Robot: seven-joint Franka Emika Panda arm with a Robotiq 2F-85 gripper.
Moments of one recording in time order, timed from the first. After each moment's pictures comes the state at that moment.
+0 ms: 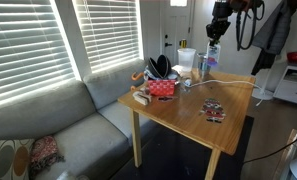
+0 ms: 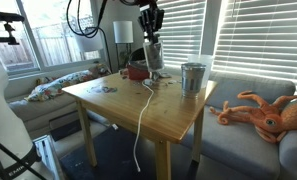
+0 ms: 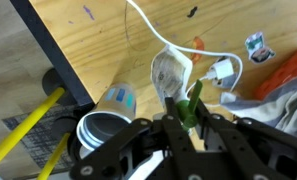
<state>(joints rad) -0.08 -0.41 -0.02 -2.19 -0.10 1.95 0.10</state>
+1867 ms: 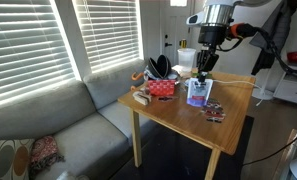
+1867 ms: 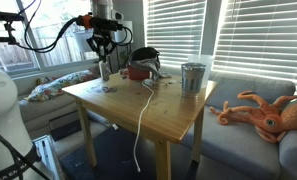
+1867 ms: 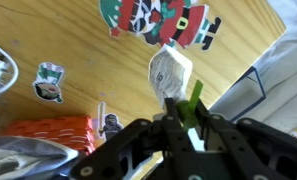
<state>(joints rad) 0.33 -0.49 -0.01 -2.45 0.23 2.01 -0.61</state>
